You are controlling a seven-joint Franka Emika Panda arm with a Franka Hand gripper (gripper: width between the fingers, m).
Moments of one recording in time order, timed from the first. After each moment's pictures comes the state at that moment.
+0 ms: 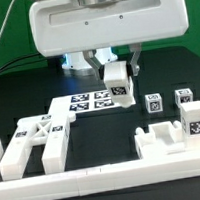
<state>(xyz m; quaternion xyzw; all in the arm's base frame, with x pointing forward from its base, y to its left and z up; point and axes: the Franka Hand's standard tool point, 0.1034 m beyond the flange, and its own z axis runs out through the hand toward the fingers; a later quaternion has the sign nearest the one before) 0.636 0.020 0.146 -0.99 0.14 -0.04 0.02</state>
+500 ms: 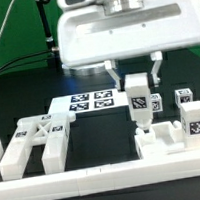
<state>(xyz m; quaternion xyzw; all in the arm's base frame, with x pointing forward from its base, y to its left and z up) 0.636 0.053 0.119 -0.96 0.11 -0.24 0.01</state>
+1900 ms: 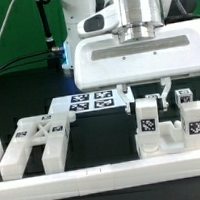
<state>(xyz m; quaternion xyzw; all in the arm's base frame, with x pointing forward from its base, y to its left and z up) 0.631 0.054 0.085 -0.96 0.08 -0.28 -0.01</state>
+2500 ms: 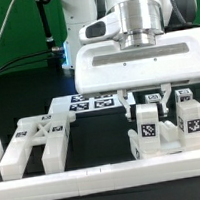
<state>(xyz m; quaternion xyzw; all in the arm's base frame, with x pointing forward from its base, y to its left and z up) 0.634 0.051 0.080 -0.95 0.07 -0.31 -0.02</state>
